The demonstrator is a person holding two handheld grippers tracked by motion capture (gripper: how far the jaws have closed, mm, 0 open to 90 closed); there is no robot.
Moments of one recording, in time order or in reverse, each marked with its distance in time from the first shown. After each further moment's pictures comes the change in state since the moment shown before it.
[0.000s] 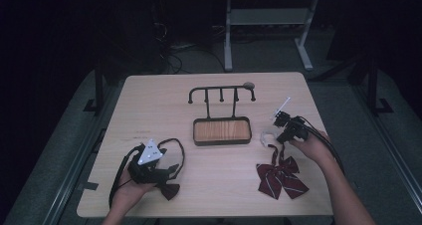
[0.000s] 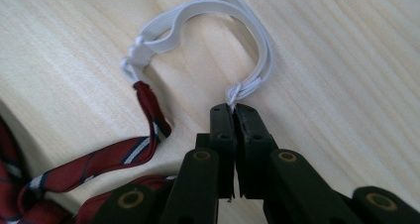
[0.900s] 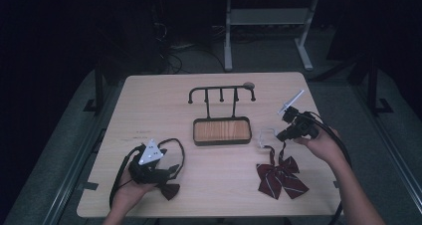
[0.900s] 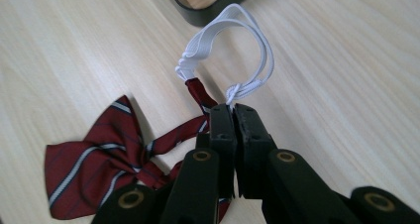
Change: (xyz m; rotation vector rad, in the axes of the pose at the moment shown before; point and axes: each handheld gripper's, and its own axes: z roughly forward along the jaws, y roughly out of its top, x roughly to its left) left arm -0.001 0.000 0.002 0.003 0.000 -0.003; right arm 0.014 -0.010 -0.059 -0.149 0.130 -0.062
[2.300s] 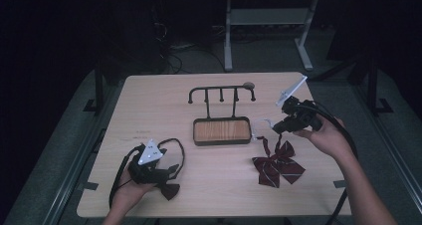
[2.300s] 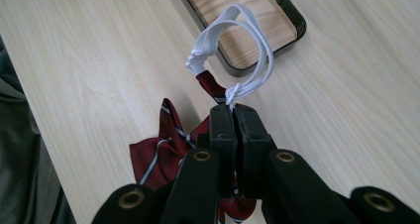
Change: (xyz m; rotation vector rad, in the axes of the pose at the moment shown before) left arm 0.001 0.000 -0.001 0.002 0.000 0.005; right arm 0.037 0.028 -0.059 -0.073 -0.003 -0.126
